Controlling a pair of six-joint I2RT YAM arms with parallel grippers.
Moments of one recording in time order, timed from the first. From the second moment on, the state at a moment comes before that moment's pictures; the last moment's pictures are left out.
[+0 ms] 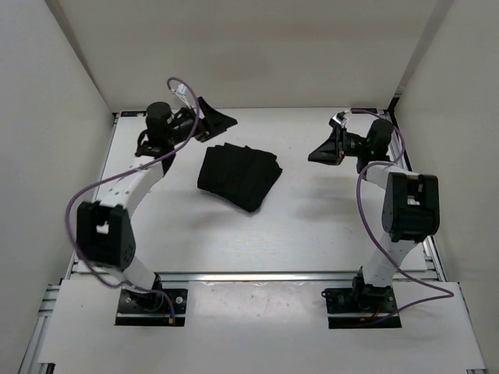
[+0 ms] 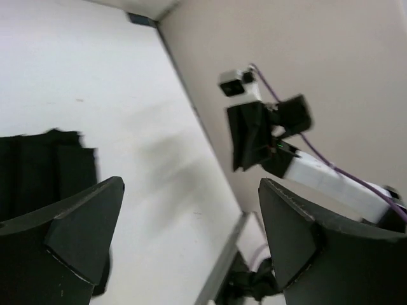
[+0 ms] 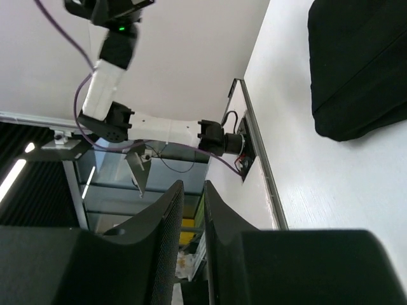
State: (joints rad) left arm -0.21 1.64 1.23 0.35 0.74 -0.91; right arm -0.03 1.84 1.08 0.78 -1.56 1.36
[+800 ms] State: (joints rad) left arm -0.09 0.64 0.83 -0.61 0.15 -0.46; right arm -0.10 1.39 0.66 0.40 -1.46 0.97
